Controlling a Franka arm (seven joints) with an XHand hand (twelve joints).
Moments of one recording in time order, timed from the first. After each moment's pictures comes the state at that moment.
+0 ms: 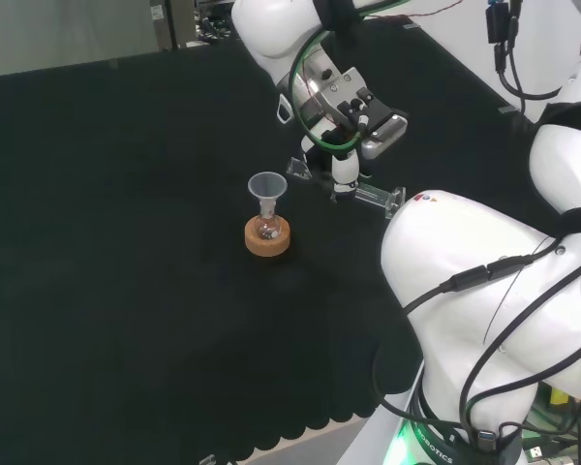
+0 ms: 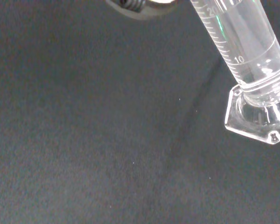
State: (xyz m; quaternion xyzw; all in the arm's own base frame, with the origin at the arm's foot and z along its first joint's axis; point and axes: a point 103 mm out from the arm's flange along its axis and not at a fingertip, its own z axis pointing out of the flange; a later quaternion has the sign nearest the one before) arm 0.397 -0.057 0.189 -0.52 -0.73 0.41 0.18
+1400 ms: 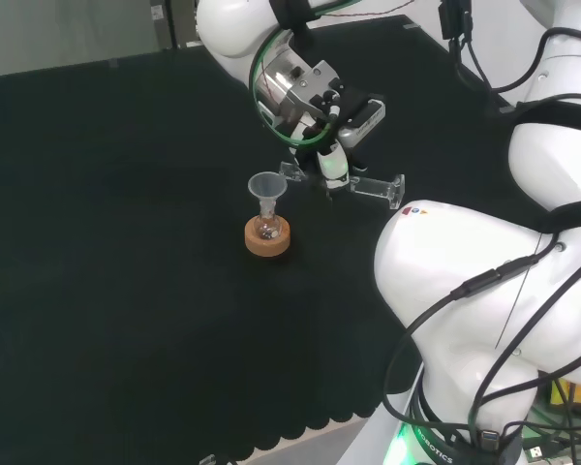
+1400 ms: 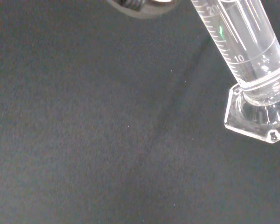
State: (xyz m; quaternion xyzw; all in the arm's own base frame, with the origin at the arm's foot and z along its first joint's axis) arm 0.399 -0.033 0.210 -0.50 -0.69 0.50 0.18
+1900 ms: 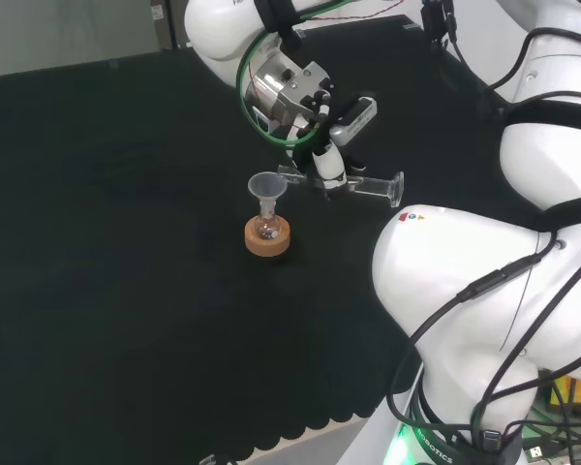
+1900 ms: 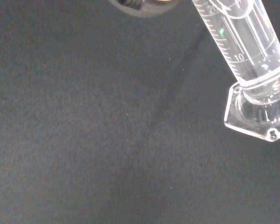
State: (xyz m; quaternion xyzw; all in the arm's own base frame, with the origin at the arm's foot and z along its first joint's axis) arm 0.401 -0.025 0.211 -0.50 -0.66 0.53 0.19
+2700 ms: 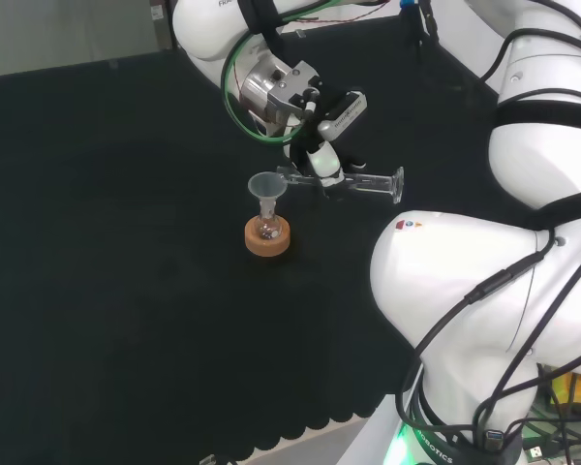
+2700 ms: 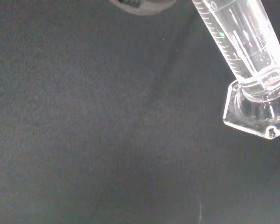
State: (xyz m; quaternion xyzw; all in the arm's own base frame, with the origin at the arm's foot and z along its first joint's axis) arm 0.405 -0.019 0.216 -0.50 -0.62 0.57 0.20
